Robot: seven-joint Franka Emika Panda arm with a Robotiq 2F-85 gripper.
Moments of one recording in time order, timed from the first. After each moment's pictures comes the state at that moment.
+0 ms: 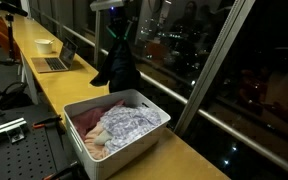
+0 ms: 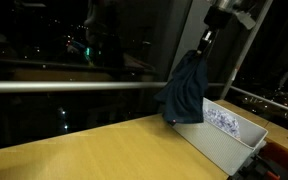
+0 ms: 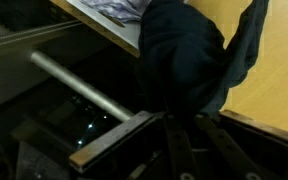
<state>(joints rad) 0.22 0.15 0.11 -1.76 -0.37 2.14 -0.14</state>
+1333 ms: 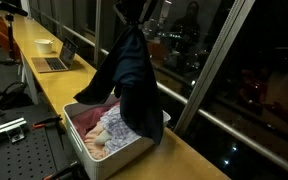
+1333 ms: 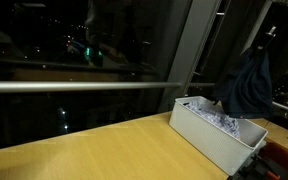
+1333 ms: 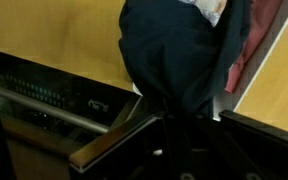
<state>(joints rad) -0.01 -0.24 -0.03 -2.03 -0.28 2.02 -0.27</state>
